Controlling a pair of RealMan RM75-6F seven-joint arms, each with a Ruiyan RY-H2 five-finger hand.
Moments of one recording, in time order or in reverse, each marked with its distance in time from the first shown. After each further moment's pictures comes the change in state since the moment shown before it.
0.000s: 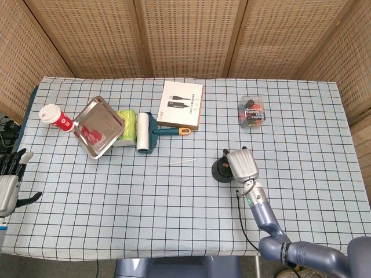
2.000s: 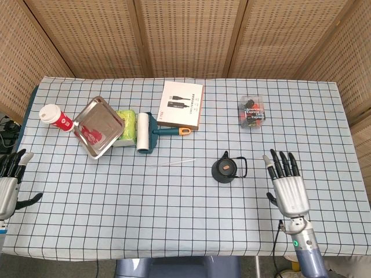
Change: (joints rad) left arm 0.017 -0.008 0.010 -0.001 0.049 0.057 -0.010; right arm -0.298 0.269 -0.291 -0.264 -0.352 0.522 0.147
